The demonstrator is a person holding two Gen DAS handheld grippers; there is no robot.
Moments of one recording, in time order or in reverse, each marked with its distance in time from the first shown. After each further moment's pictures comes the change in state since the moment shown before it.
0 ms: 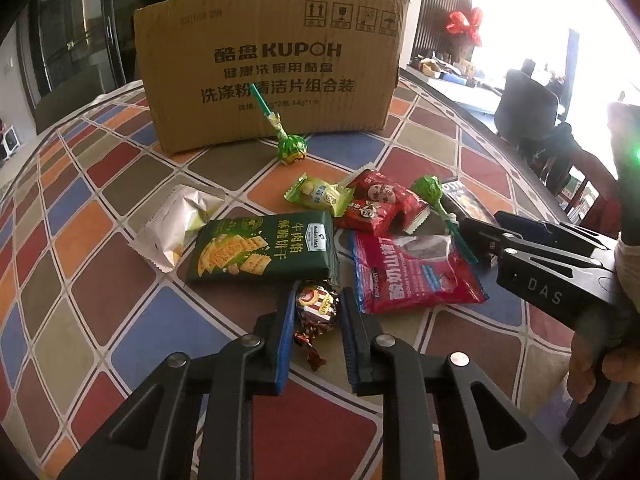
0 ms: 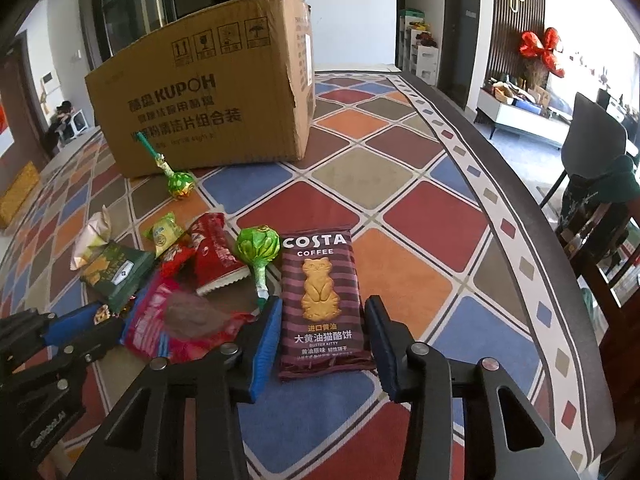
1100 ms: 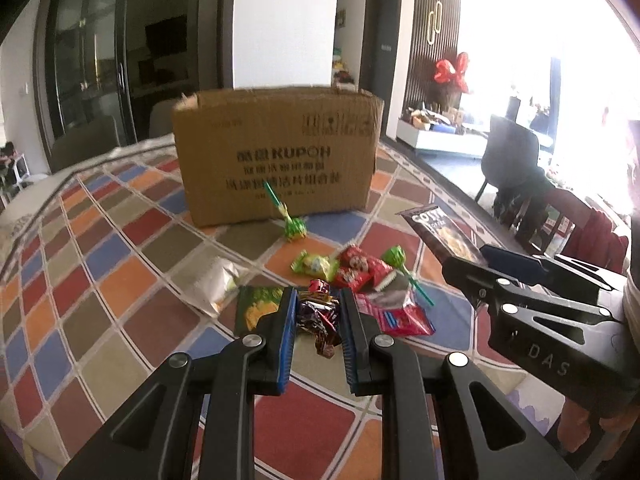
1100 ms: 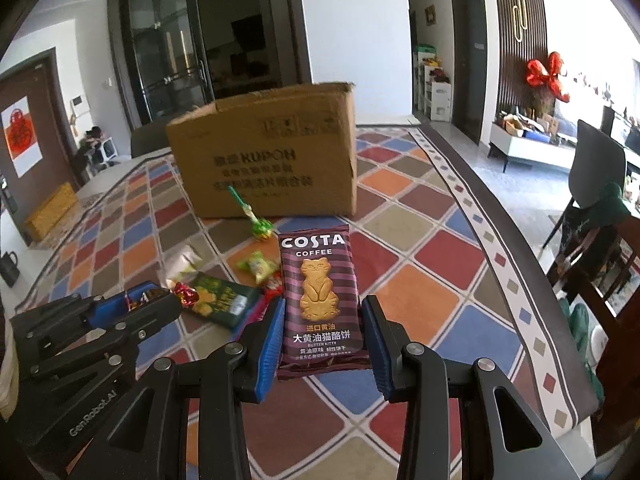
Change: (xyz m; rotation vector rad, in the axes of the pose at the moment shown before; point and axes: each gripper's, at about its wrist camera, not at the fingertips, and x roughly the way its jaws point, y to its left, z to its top) left arm -0.080 -0.003 0.005 0.020 -0.238 0.006; right arm -0.083 0.033 -0.002 -0.013 -0.160 0.080
